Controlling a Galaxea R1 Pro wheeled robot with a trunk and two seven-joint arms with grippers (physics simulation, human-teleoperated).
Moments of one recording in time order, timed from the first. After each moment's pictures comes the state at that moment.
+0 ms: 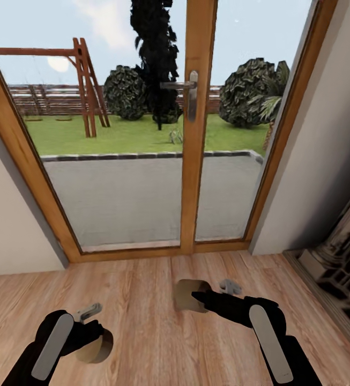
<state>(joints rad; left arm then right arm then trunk) -0.29 0.09 0.06 -1.26 0.78 1.03 0.58 -0.28 0.06 0.07 -1.51 -0.68 0.98 -0.13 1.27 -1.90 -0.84</state>
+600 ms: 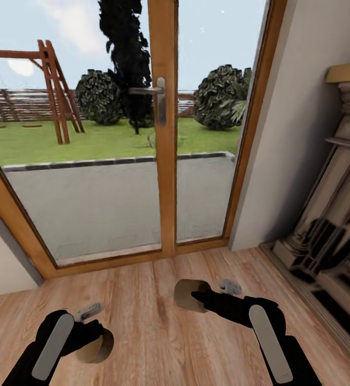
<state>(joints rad) -0.29 0.09 0.06 -1.26 0.78 1.03 0.58 -0.28 0.06 0.07 -1.51 -0.68 0.99 -0.12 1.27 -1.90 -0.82</state>
